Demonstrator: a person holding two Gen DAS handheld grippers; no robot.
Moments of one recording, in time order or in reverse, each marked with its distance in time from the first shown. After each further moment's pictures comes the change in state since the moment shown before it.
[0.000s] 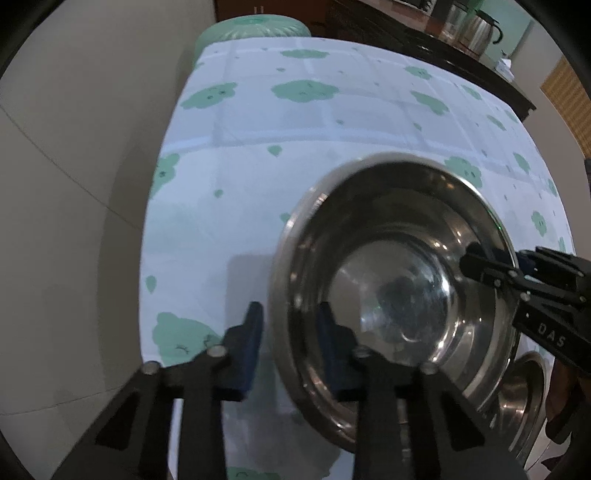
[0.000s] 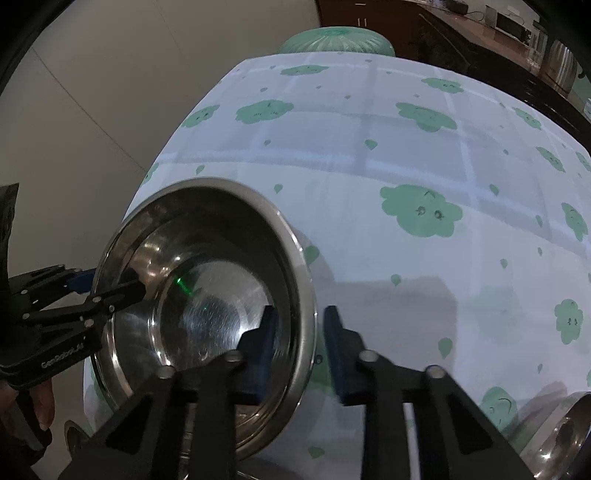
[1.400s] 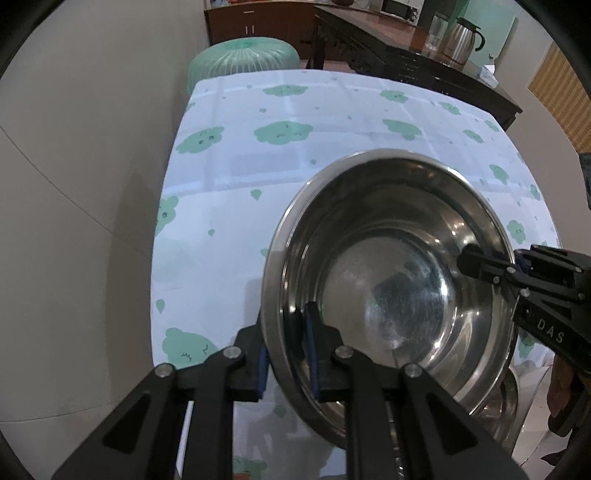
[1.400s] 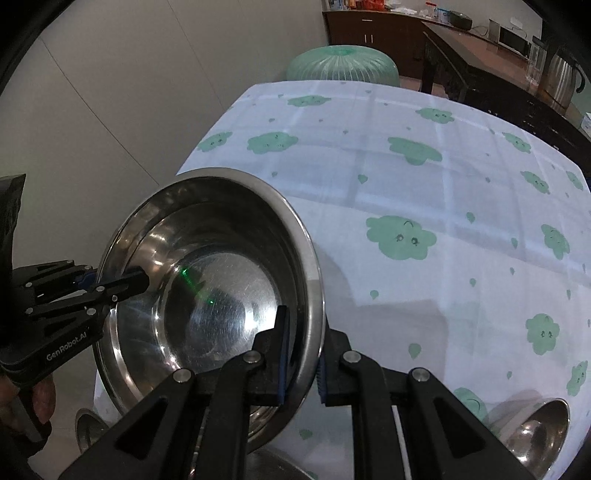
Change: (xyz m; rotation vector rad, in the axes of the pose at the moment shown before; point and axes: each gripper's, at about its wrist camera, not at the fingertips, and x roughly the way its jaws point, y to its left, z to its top) left arm -0.046 -0.014 0.012 0.025 -0.075 -0.002; right arm -0.042 0.000 -0.003 -0.028 -0.065 0.009
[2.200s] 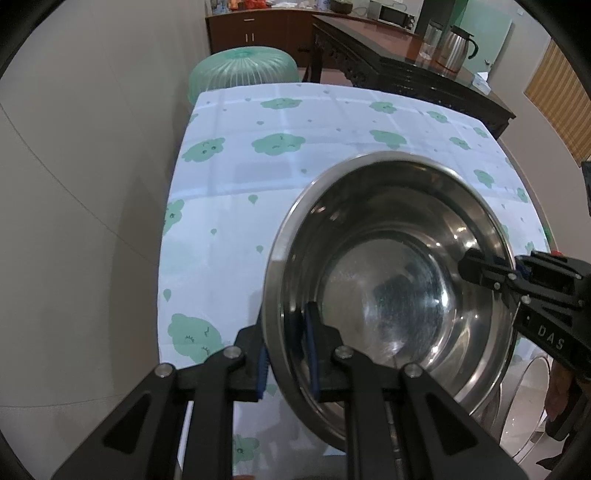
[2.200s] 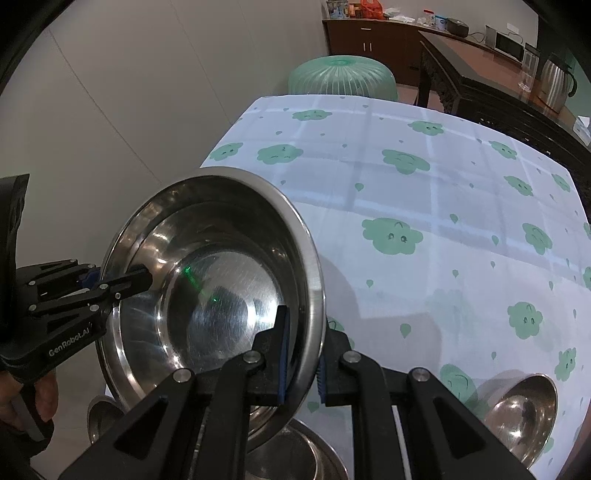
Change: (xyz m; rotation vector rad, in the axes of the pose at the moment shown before) left arm -0.027 -0.007 -0.011 -0.006 -0.031 -0.007; right arm -0.031 0.006 -0.010 -0.001 -0.028 -0.005
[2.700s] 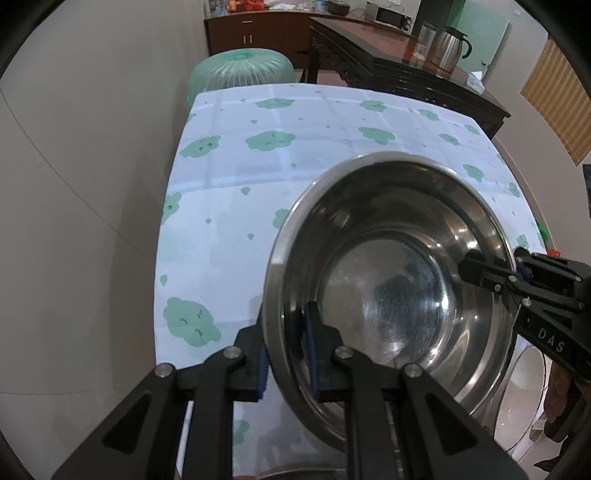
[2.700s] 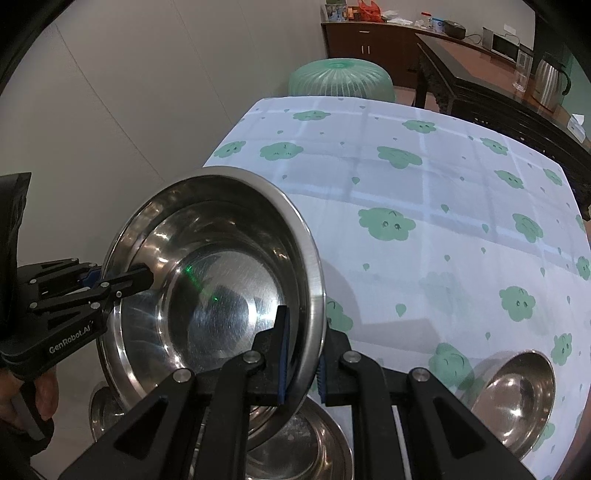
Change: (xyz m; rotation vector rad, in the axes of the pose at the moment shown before) left arm -0.014 -0.010 -0.017 0.001 -0.006 -0.010; right arm -0.019 0.003 -0.022 0.004 -0.014 -0.006
